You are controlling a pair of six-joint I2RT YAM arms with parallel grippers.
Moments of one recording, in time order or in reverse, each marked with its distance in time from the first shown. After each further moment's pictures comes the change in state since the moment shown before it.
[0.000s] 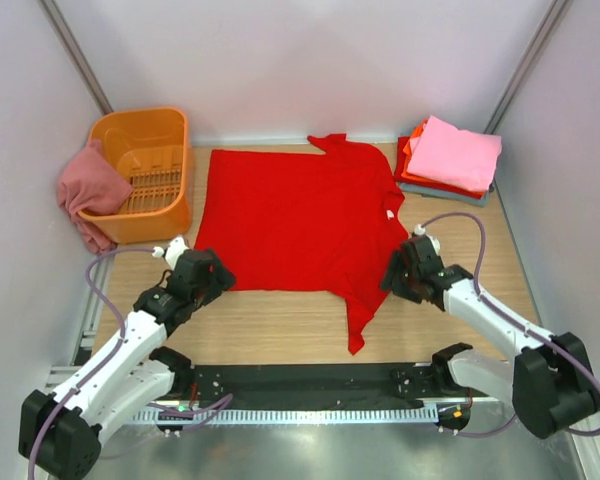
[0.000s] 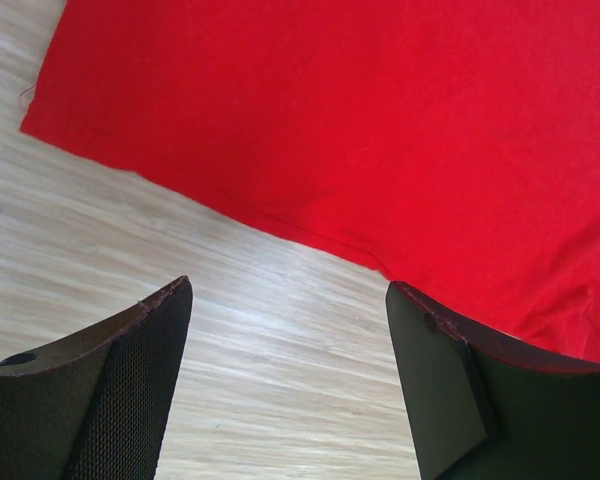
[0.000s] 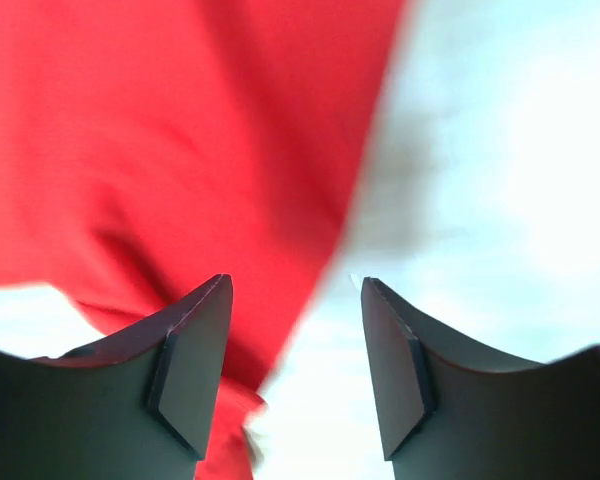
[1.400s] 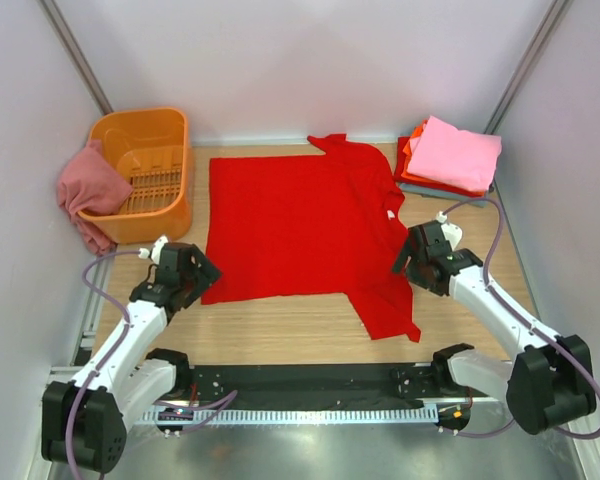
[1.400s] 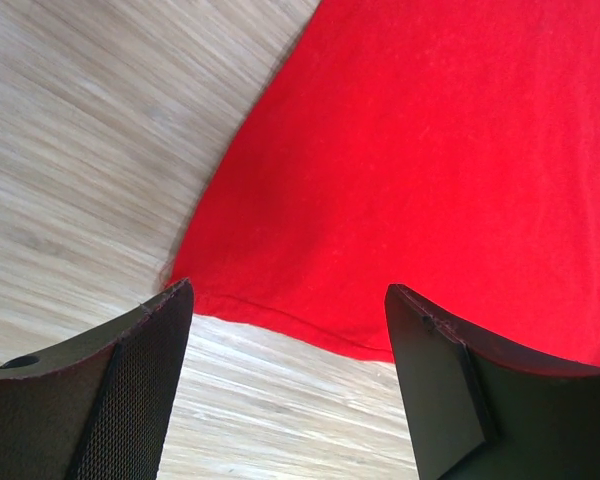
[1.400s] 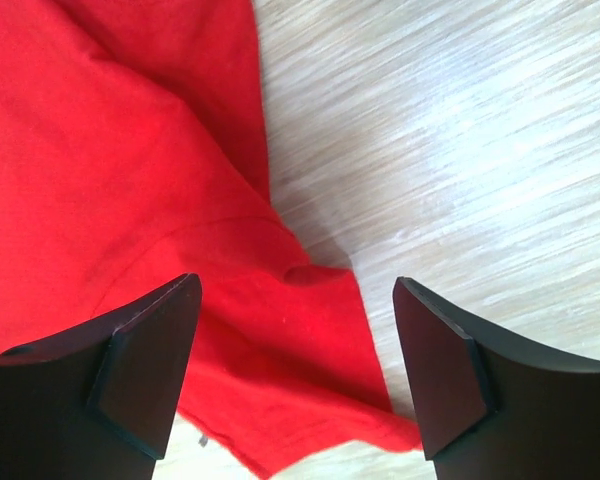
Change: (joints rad) left arm 0.267 0.113 -0.020 0.096 0.153 0.068; right arm -0.084 0.008 0.099 -0.201 0.206 0.063
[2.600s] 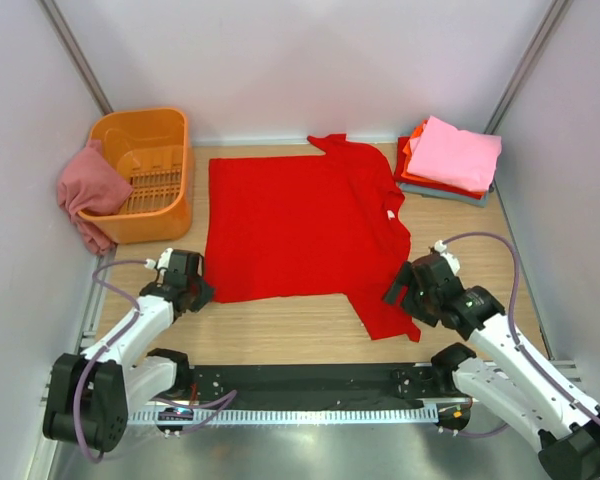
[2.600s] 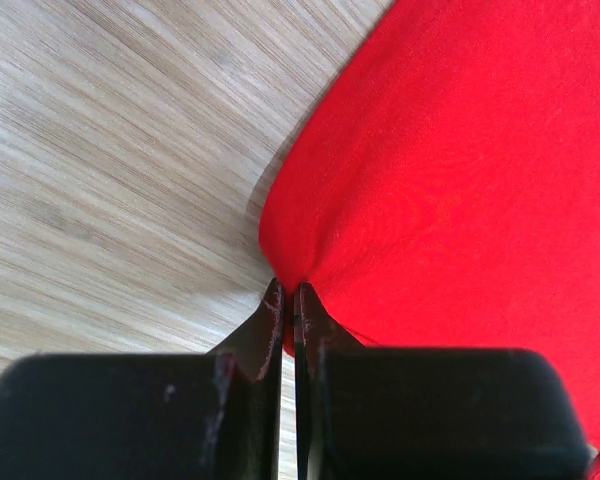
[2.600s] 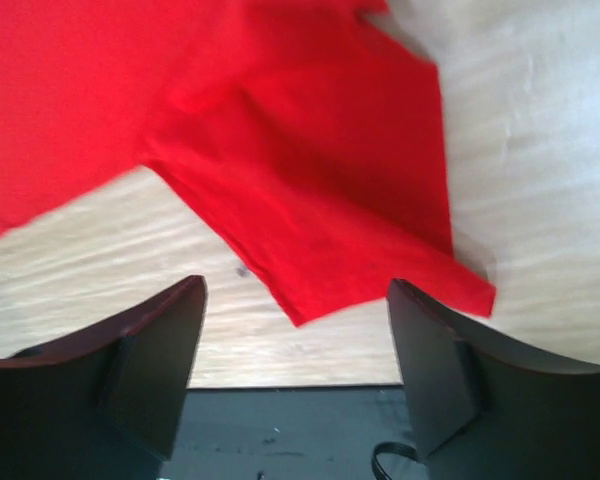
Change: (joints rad) left arm -0.010 0.119 -0.076 0.050 -0.014 -0.037; right arm 0.186 -0.401 -0.101 -0.192 -0.172 0.174
